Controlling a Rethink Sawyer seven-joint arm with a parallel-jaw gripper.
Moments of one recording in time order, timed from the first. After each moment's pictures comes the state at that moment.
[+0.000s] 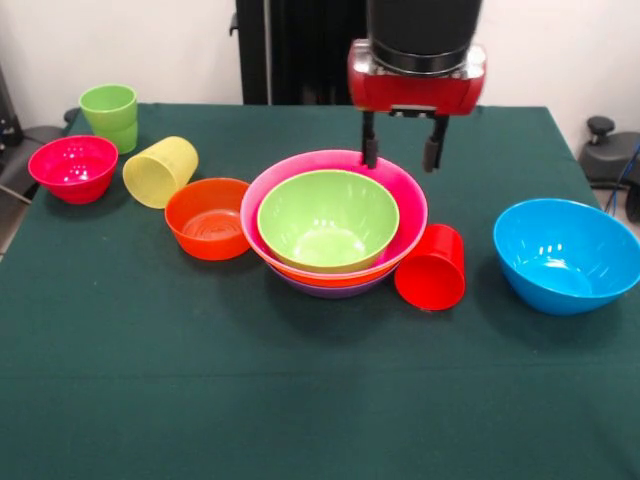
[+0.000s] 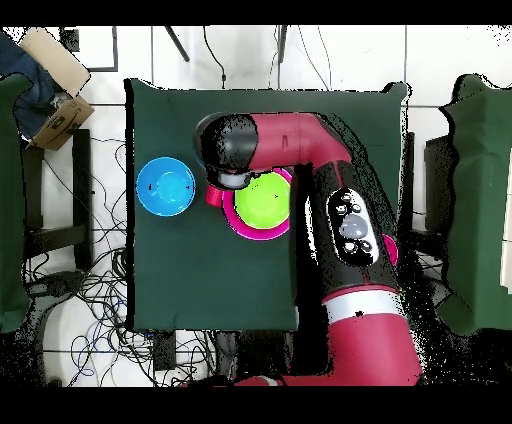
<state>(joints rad) -0.33 -0.64 0.32 1.37 -0.29 1.01 1.91</state>
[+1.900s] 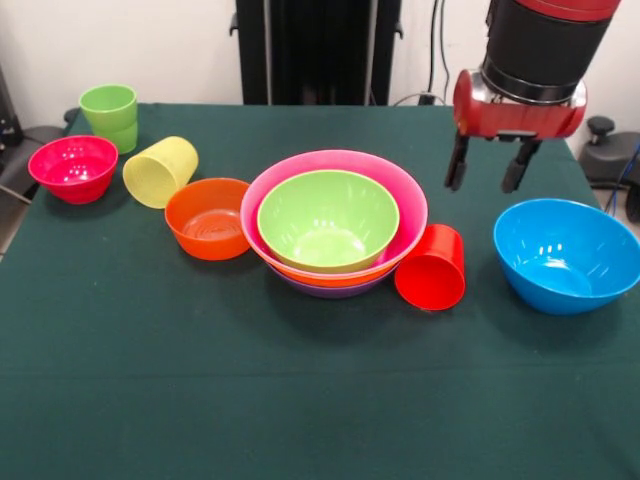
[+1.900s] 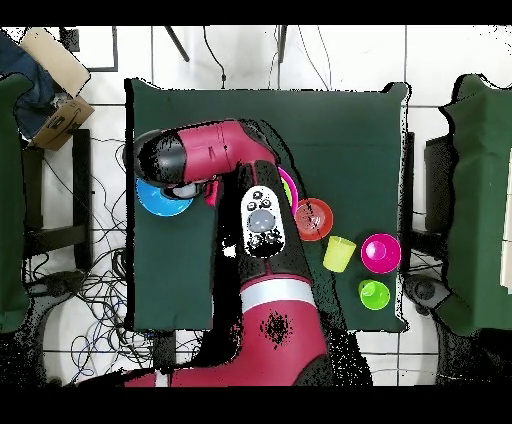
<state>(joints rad) -0.10 -0.58 0.18 1.33 -0.28 0.91 1.92</state>
